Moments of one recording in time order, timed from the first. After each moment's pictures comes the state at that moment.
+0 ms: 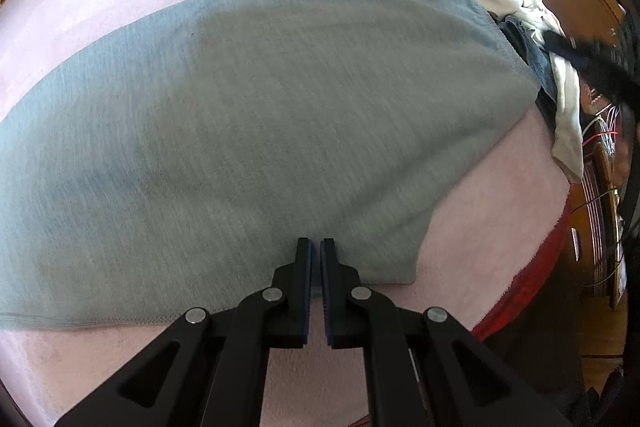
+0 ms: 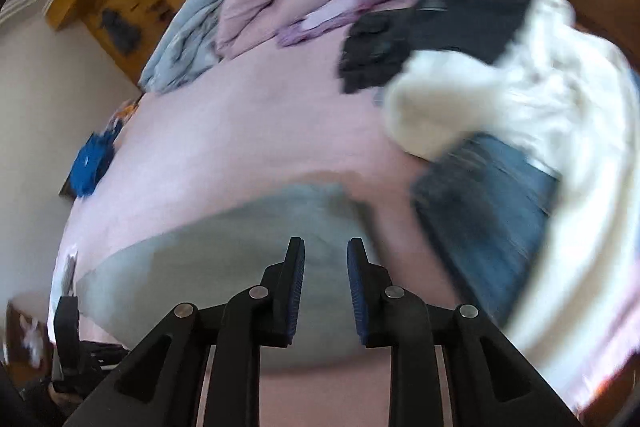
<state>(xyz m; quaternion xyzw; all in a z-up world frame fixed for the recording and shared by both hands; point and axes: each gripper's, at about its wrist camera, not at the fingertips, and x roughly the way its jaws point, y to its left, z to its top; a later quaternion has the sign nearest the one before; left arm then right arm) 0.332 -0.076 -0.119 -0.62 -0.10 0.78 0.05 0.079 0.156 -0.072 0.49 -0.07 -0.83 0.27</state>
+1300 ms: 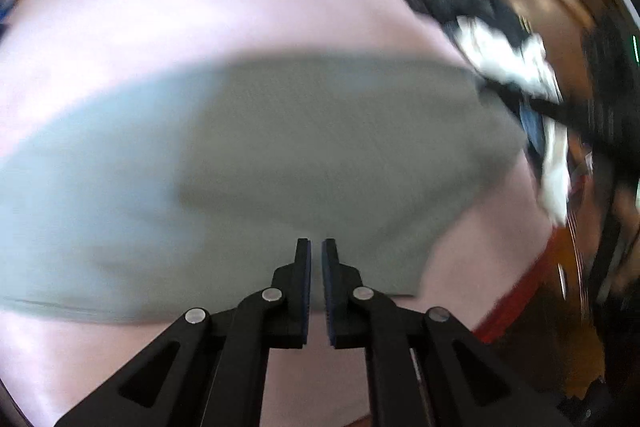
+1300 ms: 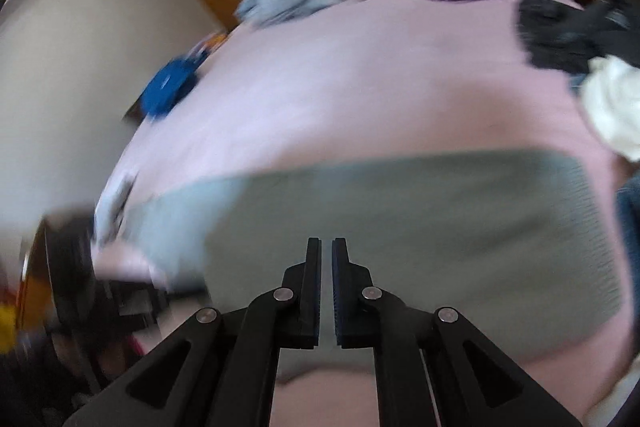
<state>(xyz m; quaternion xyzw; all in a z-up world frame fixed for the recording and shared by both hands) 0.325 -0.138 -0.076 -0.53 -0.15 0.83 -0.02 0.151 0.053 -0.078 0.50 -0.01 -0.75 0.44</state>
